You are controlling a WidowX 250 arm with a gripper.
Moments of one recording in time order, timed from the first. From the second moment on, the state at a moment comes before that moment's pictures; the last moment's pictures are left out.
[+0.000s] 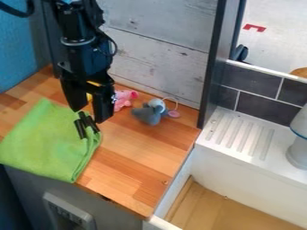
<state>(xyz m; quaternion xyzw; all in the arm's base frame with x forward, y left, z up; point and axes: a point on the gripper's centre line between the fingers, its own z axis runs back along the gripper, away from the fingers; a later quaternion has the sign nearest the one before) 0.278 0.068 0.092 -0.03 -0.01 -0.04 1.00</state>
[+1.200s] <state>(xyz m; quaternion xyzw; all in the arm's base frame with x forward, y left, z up) 0.366 0.177 0.079 -0.01 -0.12 0.12 0.99</state>
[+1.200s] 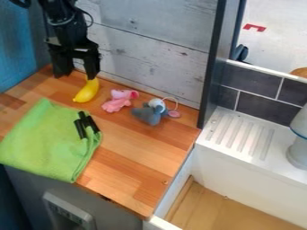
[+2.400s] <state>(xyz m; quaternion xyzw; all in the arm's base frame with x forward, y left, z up) 0.405 0.201 0.015 0.02 -0.04 0.19 0.98</state>
